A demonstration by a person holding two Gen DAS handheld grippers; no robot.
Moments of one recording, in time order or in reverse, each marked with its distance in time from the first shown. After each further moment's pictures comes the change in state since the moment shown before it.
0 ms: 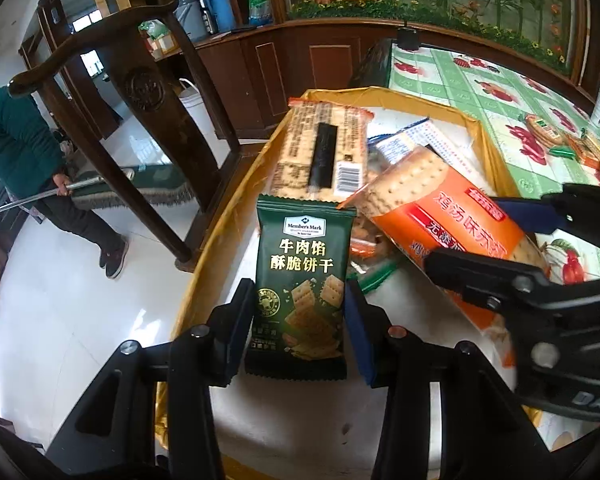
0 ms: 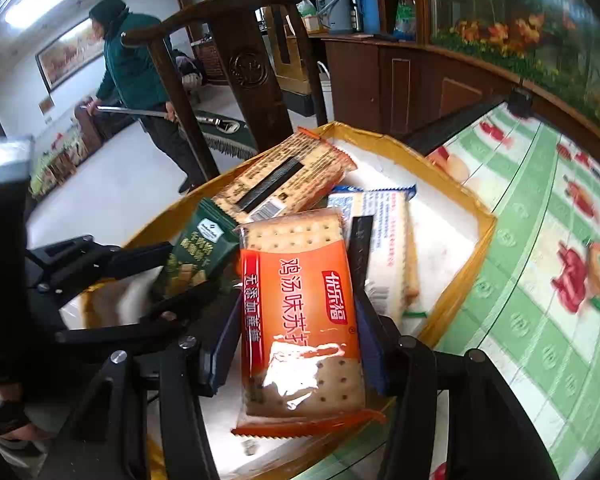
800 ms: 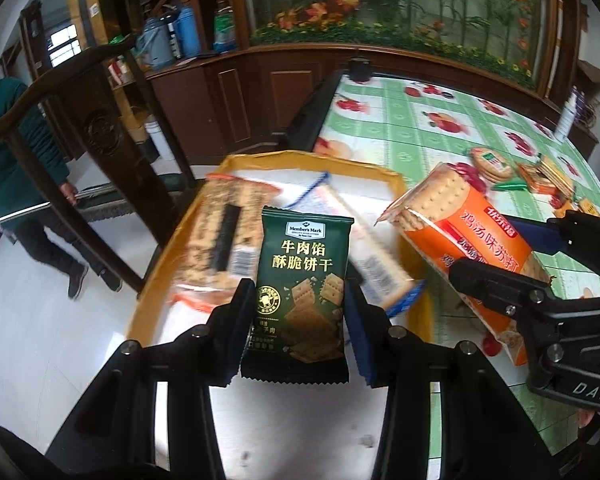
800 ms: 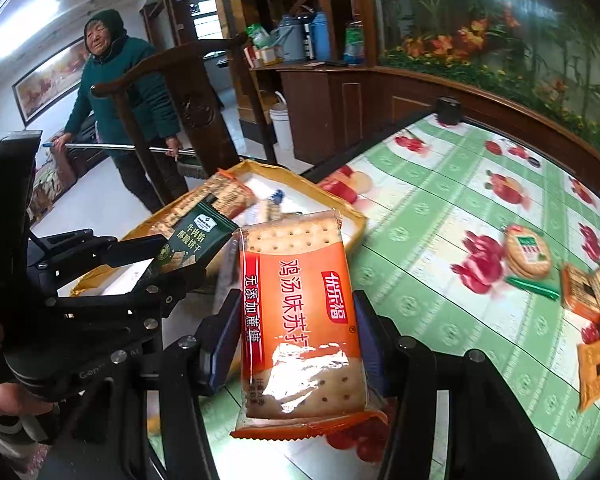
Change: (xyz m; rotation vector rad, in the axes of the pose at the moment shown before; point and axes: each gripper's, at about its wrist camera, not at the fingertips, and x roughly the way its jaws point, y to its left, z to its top) left arm -0.027 -0.045 0.042 0.008 -0.069 -0.129; right arm -0.066 -0.057 -0.012 0.057 -0.112 -0.112
